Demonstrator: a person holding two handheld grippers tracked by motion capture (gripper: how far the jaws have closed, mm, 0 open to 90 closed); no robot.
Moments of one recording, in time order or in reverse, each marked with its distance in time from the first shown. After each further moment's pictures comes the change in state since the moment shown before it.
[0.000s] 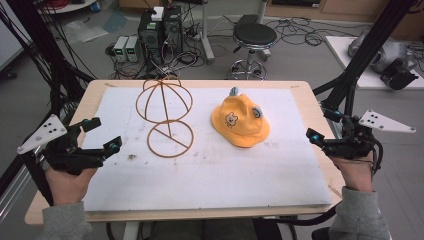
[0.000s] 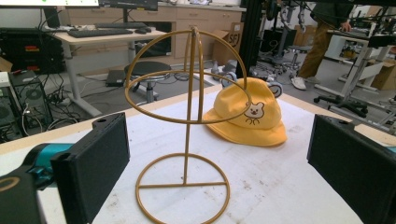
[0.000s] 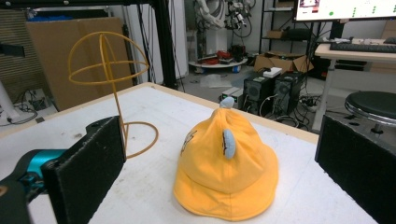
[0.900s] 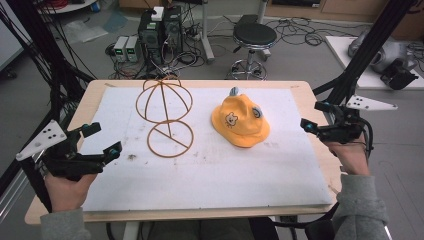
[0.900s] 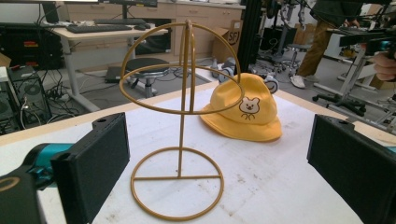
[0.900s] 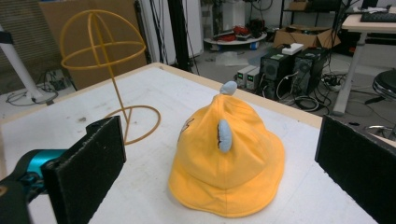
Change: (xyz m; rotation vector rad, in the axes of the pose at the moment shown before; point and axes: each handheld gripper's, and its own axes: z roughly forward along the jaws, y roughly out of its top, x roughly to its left) left arm -0.009 -0.005 -0.008 0.012 0.001 -0.006; right arm -0.036 0.007 0.037 0.104 0.082 0.019
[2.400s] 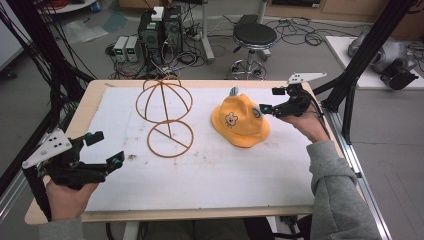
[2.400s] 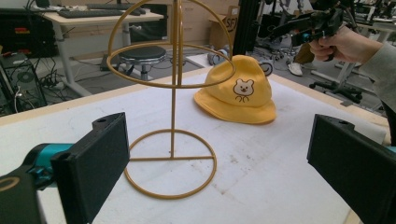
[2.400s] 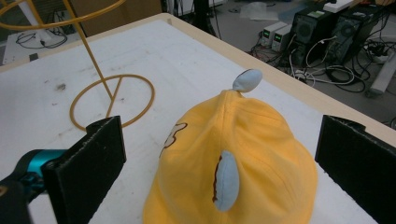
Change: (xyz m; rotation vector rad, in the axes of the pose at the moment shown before) left arm -0.008 -0.013 -0.003 0.051 -0.010 -0.002; right arm -0.021 0.019 0.133 0.228 0.102 -0.076
